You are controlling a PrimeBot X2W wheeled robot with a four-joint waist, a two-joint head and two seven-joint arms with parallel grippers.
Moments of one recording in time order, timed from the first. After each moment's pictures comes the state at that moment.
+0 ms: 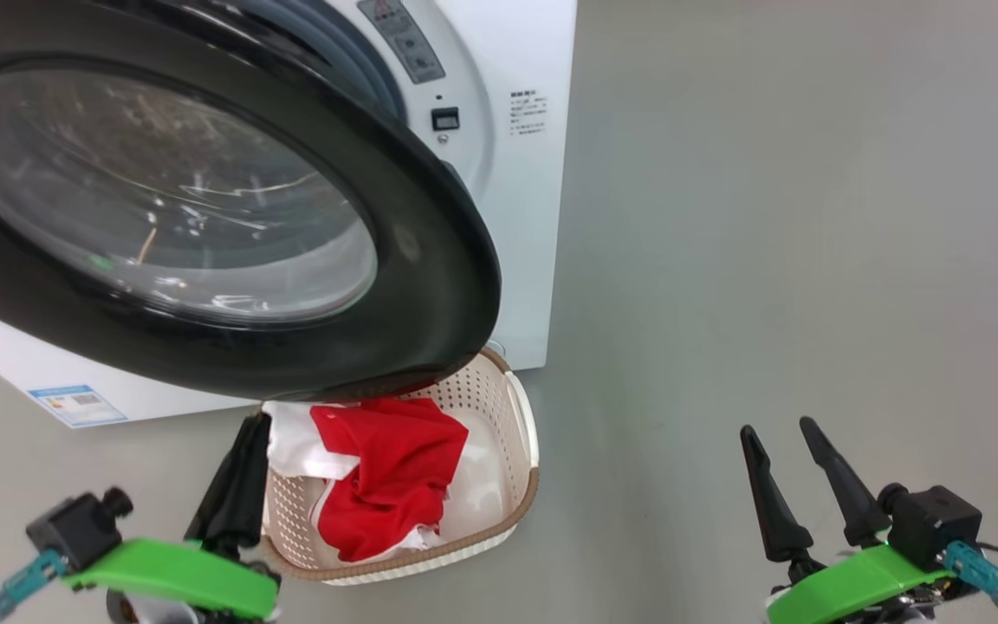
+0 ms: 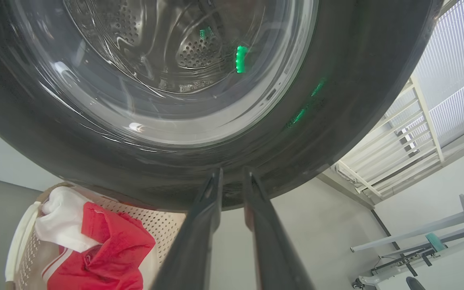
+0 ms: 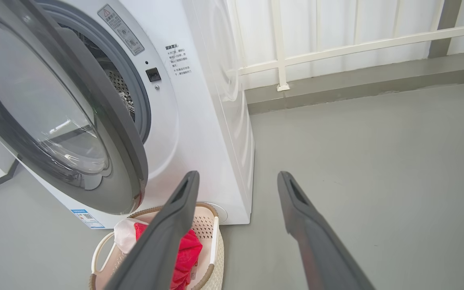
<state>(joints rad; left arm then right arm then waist) -0.24 0.26 -0.30 0.33 -1.06 -0.12 -0.25 -0.03 -0.05 0.07 0.25 0.38 0.12 -0.26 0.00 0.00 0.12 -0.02</state>
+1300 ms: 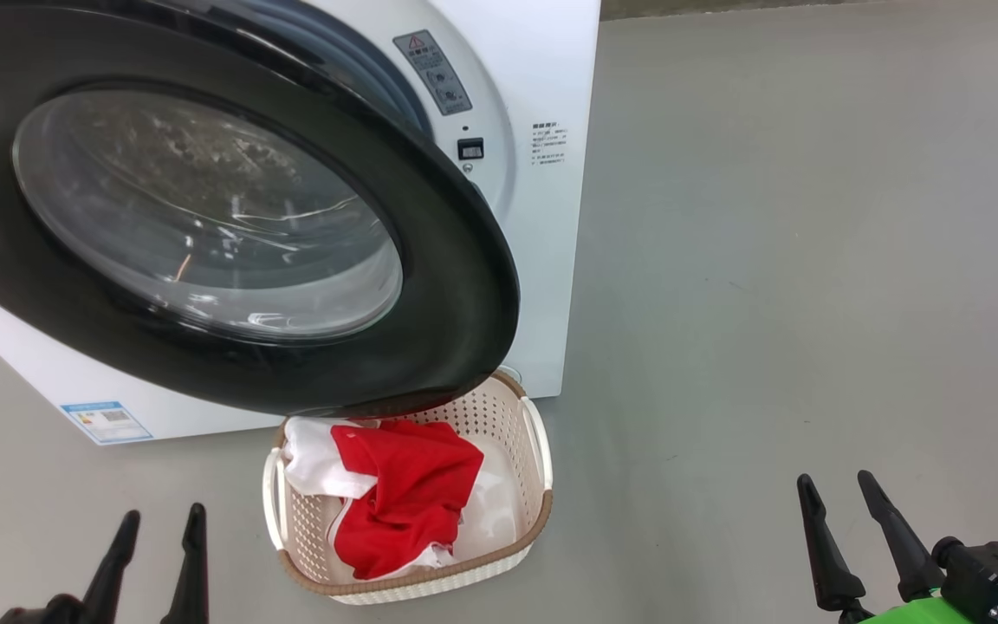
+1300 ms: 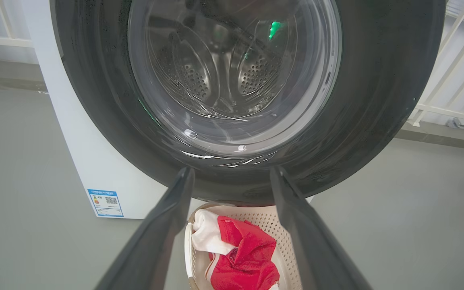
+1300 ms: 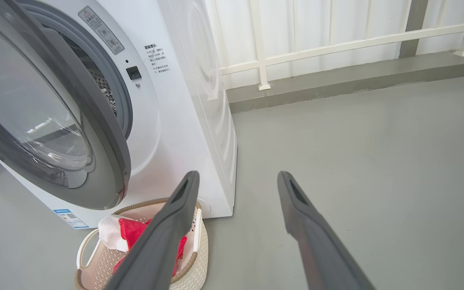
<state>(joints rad) 0.02 0.17 0.05 0.24 -0.41 -0.13 -0.25 0.10 -0.06 -0.02 0.22 0.37 0.12 -0.26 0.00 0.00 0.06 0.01</state>
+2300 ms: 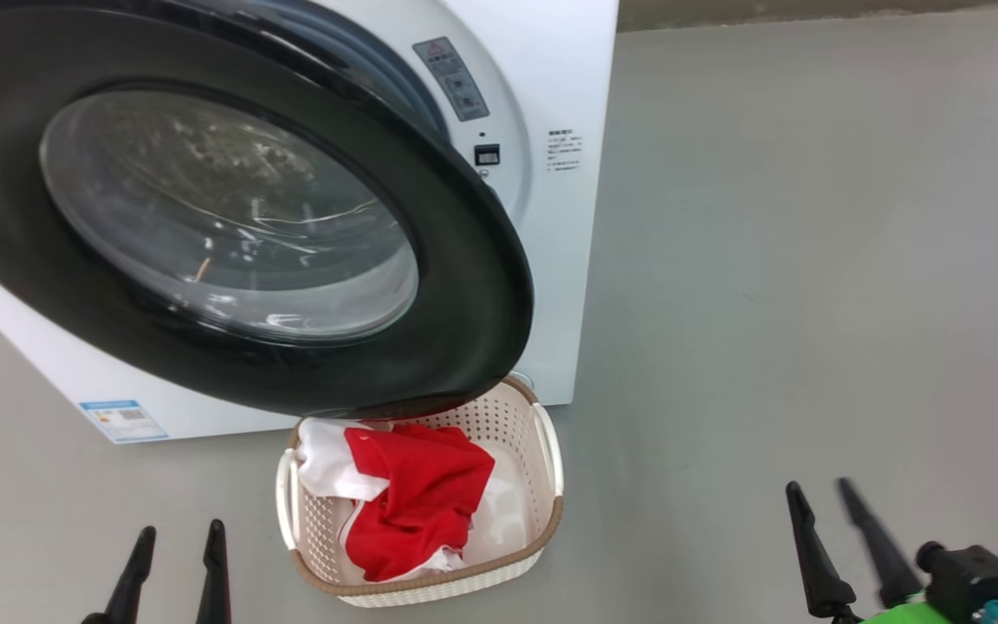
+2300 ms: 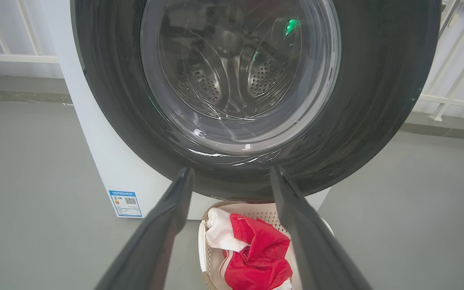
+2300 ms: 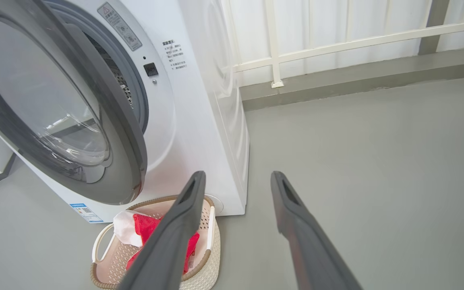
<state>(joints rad) 0.07 0.05 0.12 0.20 -0.23 -0.13 -0.25 0.10 -0.06 -0.01 0.23 0.38 0.12 -0.26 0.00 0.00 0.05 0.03</state>
